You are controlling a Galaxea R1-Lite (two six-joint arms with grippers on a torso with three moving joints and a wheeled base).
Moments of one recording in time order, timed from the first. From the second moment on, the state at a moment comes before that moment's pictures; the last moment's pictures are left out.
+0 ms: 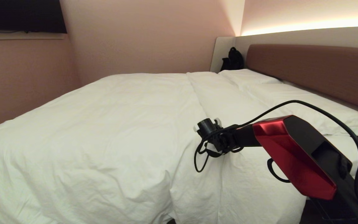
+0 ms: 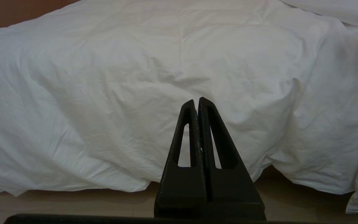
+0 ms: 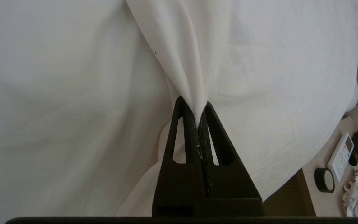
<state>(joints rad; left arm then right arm) -0.01 0.00 0.00 0.00 0.00 0.02 0.53 2.54 -1.93 0.34 -0.94 0.16</state>
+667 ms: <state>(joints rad) -0.01 0.00 0.00 0.00 0.00 0.02 0.54 2.54 -1.93 0.33 -0.93 0.16</state>
